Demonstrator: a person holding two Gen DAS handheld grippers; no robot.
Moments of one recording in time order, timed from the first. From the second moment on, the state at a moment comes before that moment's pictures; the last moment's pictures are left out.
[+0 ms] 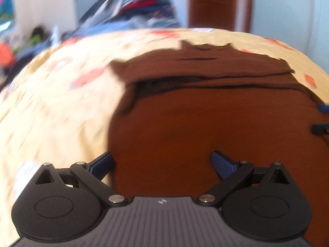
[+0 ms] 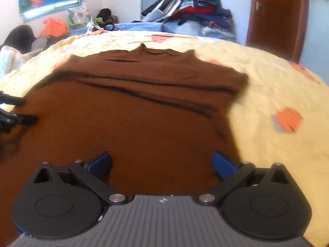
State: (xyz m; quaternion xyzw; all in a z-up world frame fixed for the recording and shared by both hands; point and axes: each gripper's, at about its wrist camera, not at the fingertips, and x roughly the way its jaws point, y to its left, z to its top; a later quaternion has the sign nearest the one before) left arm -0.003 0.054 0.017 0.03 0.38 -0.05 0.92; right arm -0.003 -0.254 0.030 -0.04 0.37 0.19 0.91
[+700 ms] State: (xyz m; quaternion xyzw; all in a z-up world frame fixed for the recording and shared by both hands) left arm -0.128 0.143 0.002 -0.37 0.45 -0.22 0.78; right arm -0.147 -0.368 0.048 0.32 0.47 0.22 0.79
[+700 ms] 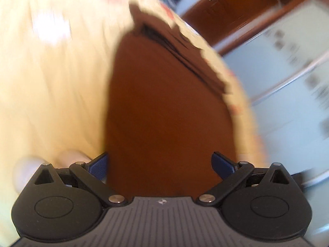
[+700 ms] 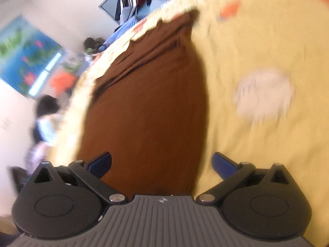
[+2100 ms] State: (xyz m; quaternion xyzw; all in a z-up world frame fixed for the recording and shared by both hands) left arm 0.212 0.114 0.082 -0.28 0.38 -0.15 0.87; right arm 0.174 -0.379 0.028 0.50 0.35 0.26 0.75
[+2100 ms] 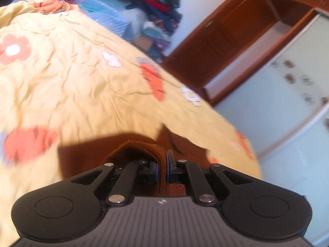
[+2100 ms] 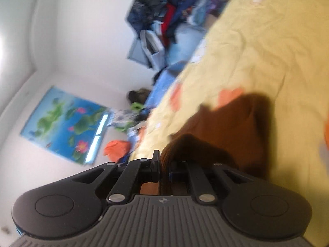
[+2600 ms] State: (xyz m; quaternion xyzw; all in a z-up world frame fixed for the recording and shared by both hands) left arm 0.166 0.168 0.076 -0.31 0.31 -0.04 0.90; right arm 0.170 -0.386 0.007 0.50 0.30 0.19 0.79
